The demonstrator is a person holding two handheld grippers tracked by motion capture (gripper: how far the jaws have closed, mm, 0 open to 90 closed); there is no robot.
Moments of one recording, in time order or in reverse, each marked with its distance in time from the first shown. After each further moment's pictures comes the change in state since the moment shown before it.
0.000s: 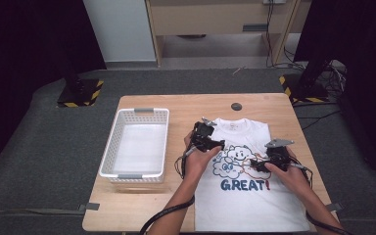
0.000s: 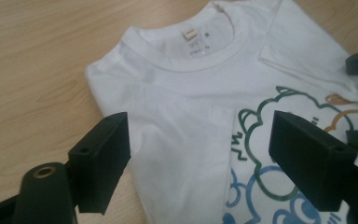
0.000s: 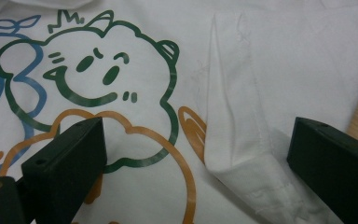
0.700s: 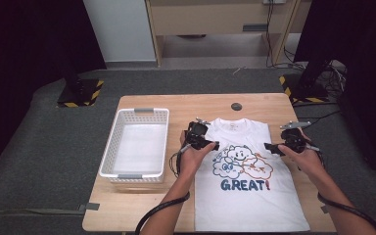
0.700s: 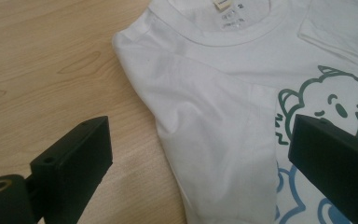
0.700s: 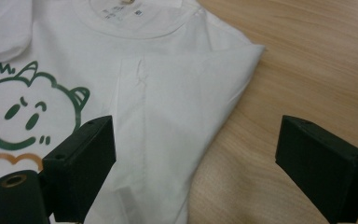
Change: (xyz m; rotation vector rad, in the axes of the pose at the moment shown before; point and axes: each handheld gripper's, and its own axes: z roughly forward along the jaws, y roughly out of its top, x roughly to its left) left arm 0.025 -0.001 0.010 0.070 0.017 -0.024; right arm -0.062 0.034 -0.021 0.019 -0.036 0.057
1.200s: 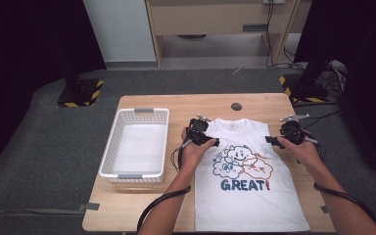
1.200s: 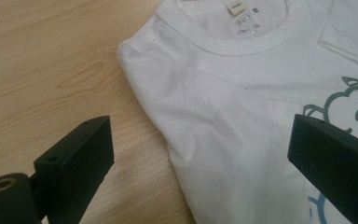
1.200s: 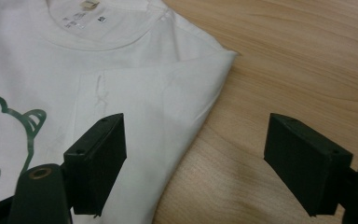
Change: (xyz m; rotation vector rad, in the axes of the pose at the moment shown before) left arm 0.011 0.008 0.020 0.011 -0.001 -0.003; right arm -0.022 0.013 0.018 0.037 -0.019 0.051
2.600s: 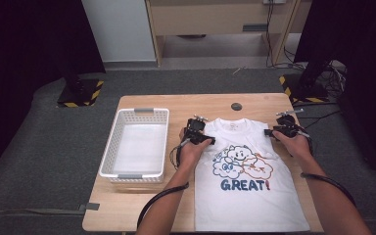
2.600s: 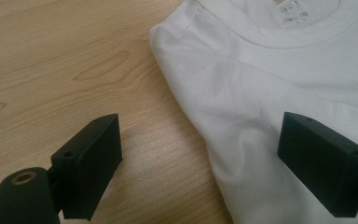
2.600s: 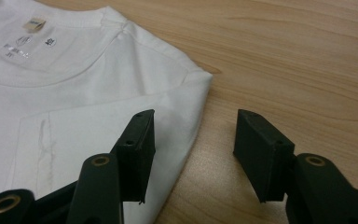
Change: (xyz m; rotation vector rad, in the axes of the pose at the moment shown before) left arm 0.018 -0.005 0.021 0.015 0.028 -0.029; right arm -0.016 0.014 0.037 0.017 -0.029 0.094
